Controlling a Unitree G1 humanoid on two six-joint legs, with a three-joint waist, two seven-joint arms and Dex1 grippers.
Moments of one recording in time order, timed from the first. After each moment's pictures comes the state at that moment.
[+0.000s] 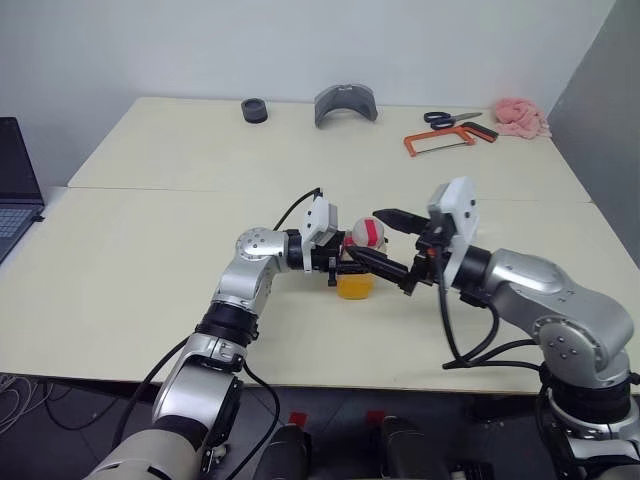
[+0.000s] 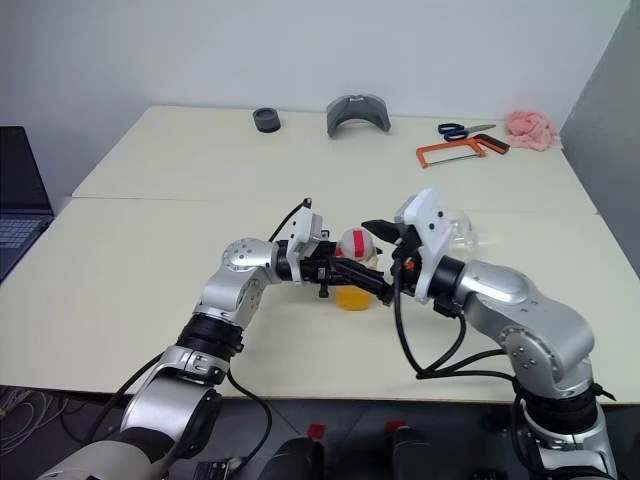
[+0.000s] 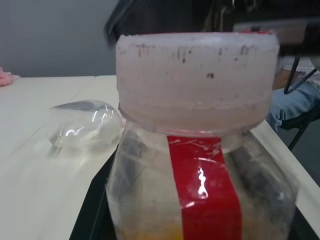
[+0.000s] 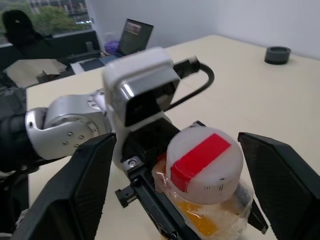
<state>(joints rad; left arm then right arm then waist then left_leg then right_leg) -0.76 0.24 -0.15 0.47 -0.30 0.01 -1.31 -0.48 -0.44 0.06 -0.62 0.67 0.92 0.39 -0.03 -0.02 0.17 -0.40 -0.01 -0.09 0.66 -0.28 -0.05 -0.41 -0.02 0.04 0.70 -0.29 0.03</state>
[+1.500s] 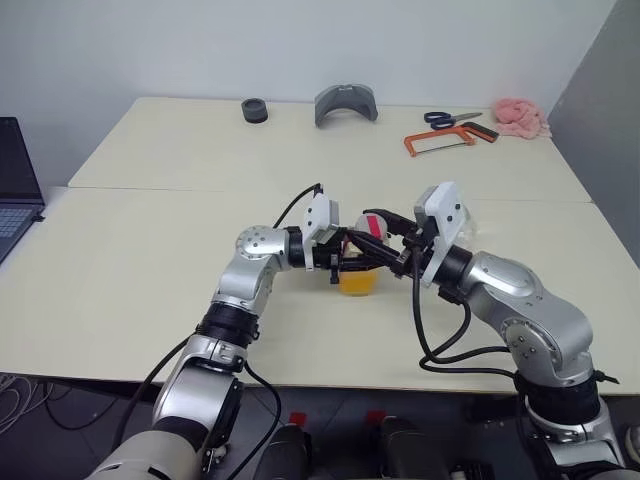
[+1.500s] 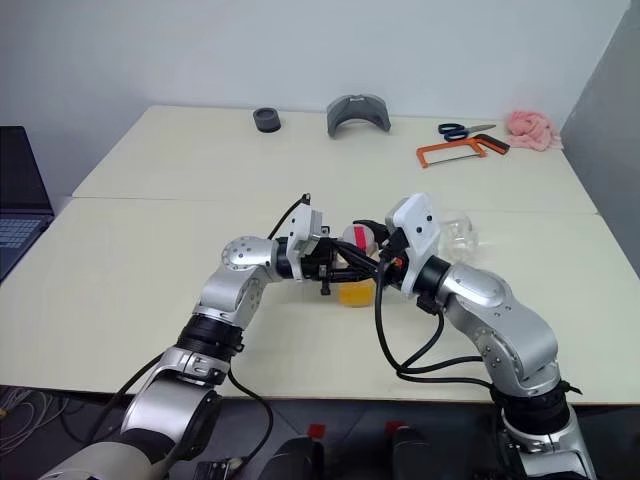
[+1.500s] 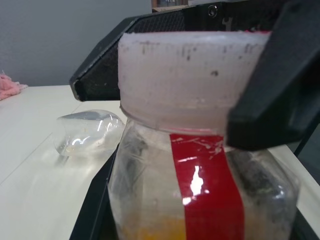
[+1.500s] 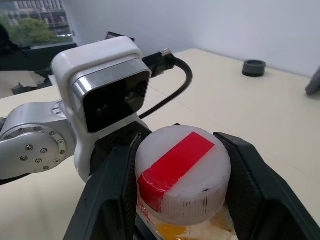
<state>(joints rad) -0.75 0.26 -0.15 0.43 -0.31 0.03 -1.31 -0.48 -0.43 0.12 -0.46 0.53 0.67 0.58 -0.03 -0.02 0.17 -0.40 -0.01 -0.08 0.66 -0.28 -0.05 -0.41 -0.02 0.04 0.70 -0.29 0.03</state>
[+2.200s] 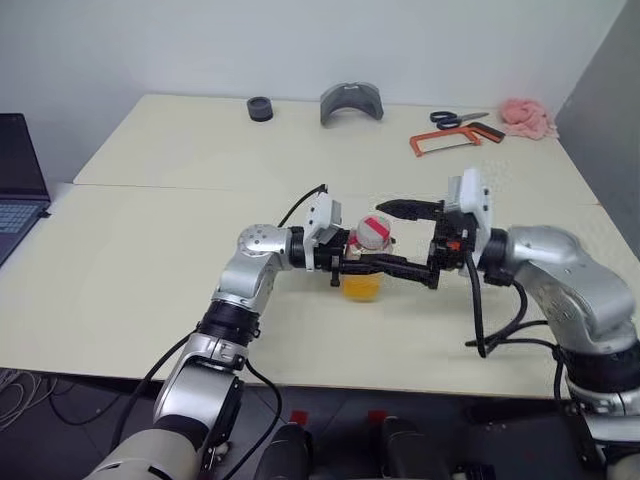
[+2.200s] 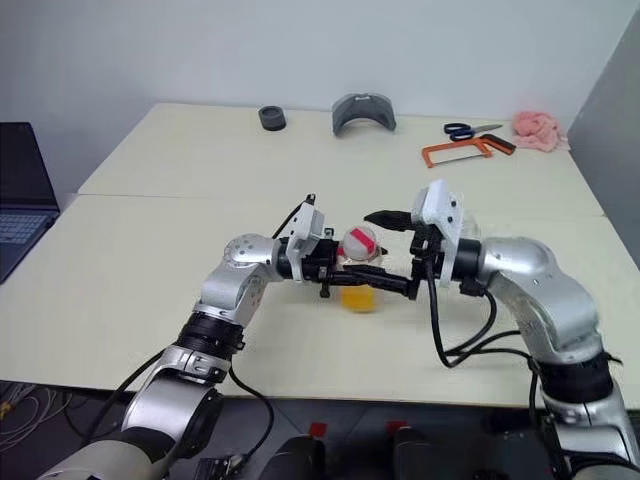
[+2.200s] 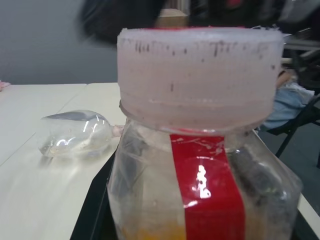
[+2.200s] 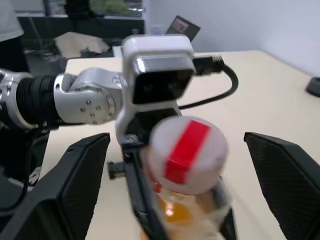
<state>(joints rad) -0.76 0.24 -0.15 0.42 -0.33 0.07 -1.33 -0.50 -0.57 0.01 -0.55 0.60 0.73 0.76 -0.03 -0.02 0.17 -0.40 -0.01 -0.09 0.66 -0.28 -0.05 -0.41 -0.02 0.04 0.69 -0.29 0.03</state>
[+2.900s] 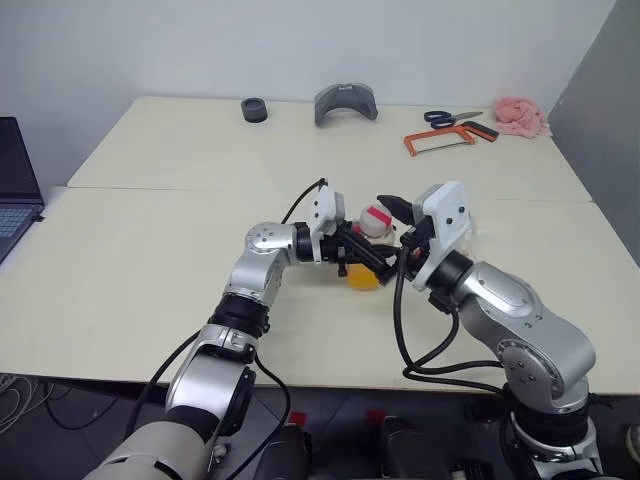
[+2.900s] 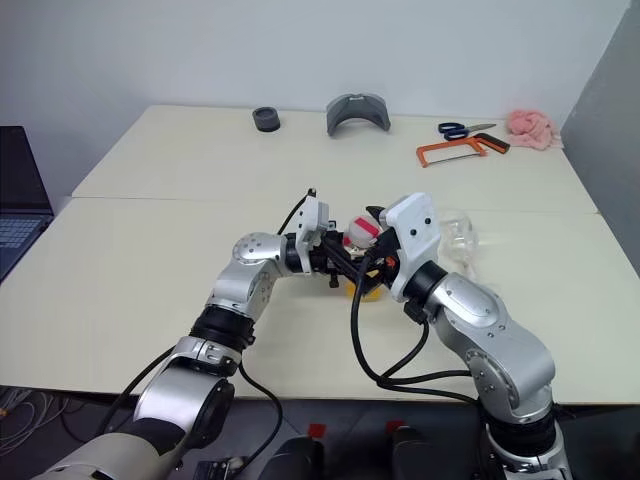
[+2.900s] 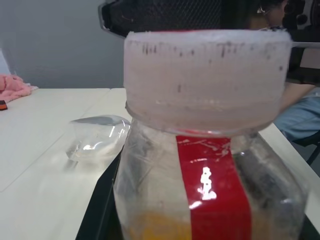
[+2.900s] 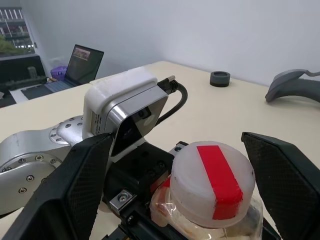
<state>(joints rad) -0.82 0.19 -0.12 0.57 -0.29 -0.03 -1.29 -0.41 -0.25 0.11 -0.72 0.45 0.87 0.23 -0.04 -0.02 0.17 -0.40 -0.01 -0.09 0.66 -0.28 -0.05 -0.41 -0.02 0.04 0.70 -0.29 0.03</state>
